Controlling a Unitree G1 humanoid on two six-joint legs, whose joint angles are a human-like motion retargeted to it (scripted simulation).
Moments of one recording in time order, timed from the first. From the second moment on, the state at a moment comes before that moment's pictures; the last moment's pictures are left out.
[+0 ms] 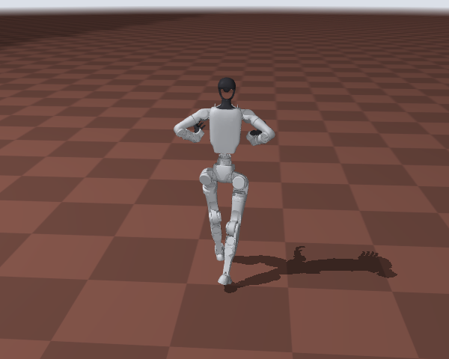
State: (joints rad) left arm 0.37 1.00 -0.78 -0.60 -0.69 -1.10 0.80; right arm 0.60 -0.88 0.60 -0.63 0.18 -1.03 -1.38; waist 0.24 -0.04 -0.02; left_leg -0.23 -0.06 0.40 -0.09 -0.12 -0.09; right_leg 0.23 0.02 0.04 0.17 -0.11 0.22
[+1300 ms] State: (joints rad) left arm 0.37 0.97 -0.73 -0.54 -0.69 -0.72 0.70; right arm 0.62 -0.72 0.66 -0.54 1.33 -0.66 -0.50; waist 0.24 -0.05 0.10; left_leg -0.34 0.00 0.44 -0.09 -0.07 -0.13; right_leg 0.22 -0.04 -0.05 0.02 -0.26 0.20
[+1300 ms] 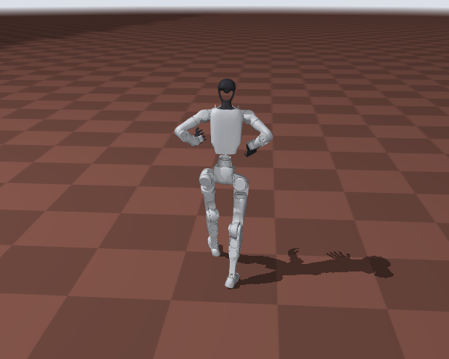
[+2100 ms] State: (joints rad) left arm 0.29 0.97 -0.84 -0.55 -0.79 -0.61 0.70; right arm 0.69 -0.69 0.60 -0.52 1.72 -0.46 -0.38; waist -0.02 -0.08 0.07; left_leg 0.24 -0.06 0.10 0.24 -0.30 0.00; right_leg -0.17 -0.19 -0.17 -0.09 0.12 0.25
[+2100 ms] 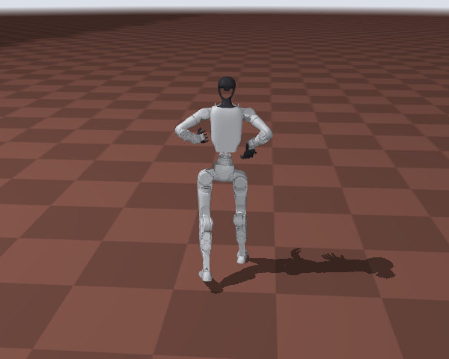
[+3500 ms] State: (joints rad) left arm 0.37 0.94 -0.78 -0.54 -0.83 -0.66 0.70; right arm 0.71 -0.65 0.64 -0.53 1.73 -0.51 -0.38; waist 0.10 -0.04 0.10; left_leg 0.24 -0.15 -0.27 0.19 -0.26 -0.02; right_leg -0.09 -0.24 -0.06 -0.08 0.04 0.26
